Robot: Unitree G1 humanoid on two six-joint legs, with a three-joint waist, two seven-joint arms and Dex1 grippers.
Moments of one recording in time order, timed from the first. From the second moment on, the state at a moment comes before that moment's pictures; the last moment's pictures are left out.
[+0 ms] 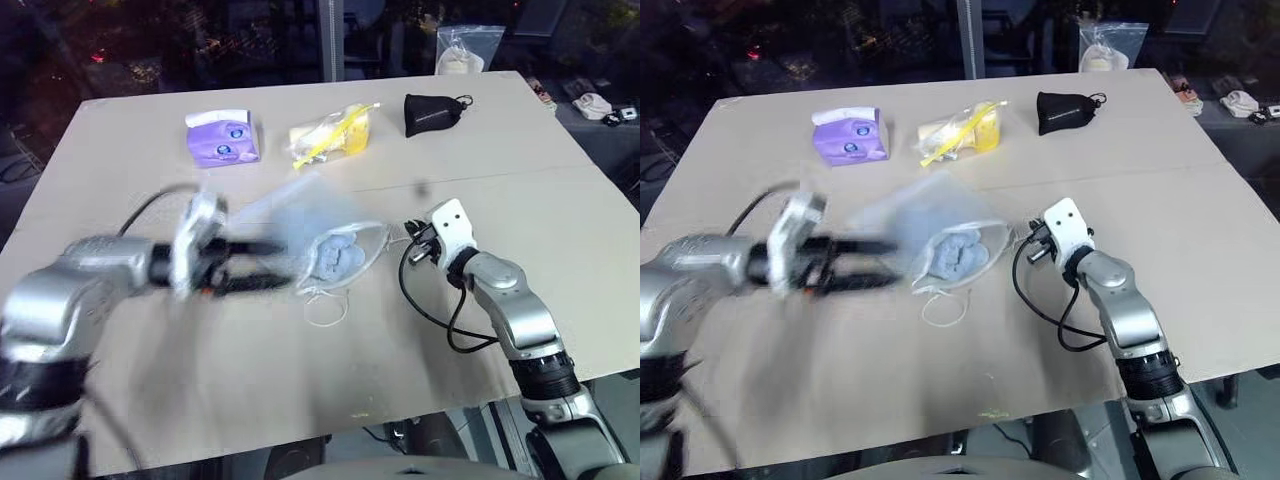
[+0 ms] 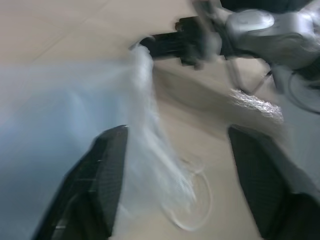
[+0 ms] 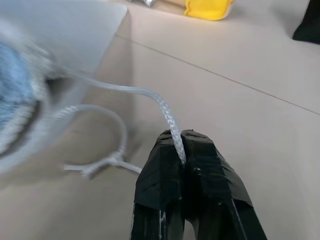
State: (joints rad) left arm -0.14 1.00 0.20 -0.33 -0.71 0.83 -1.25; right arm -0.34 -0.28 0.13 -0.16 0.06 0.52 0.41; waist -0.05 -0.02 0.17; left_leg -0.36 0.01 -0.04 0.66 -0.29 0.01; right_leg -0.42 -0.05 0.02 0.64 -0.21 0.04
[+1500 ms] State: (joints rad) left arm -0.65 0.71 0.34 0.12 -0.10 0.34 -0.27; right arm -0.72 -0.57 -0.13 -0.41 0.04 0.69 0.26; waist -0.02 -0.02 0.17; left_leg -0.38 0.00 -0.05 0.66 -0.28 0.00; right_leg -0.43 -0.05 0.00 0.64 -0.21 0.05
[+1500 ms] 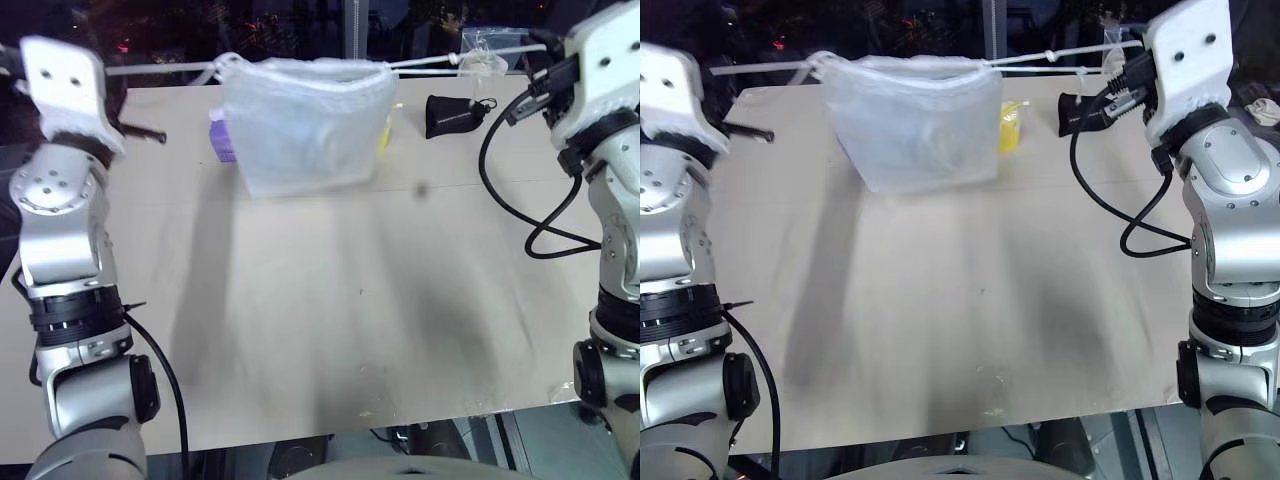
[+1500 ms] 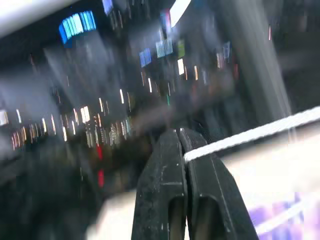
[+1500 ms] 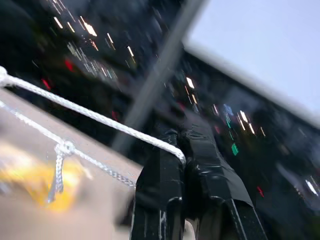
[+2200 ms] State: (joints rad) left arm -0.54 0.58 0.10 0.10 -0.35 0.35 -0.65; right arm -0.26 -0.63 -0.13 -0.55 0.39 0.66 0.53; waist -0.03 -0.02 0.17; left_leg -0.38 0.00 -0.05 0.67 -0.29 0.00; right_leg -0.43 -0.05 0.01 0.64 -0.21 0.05
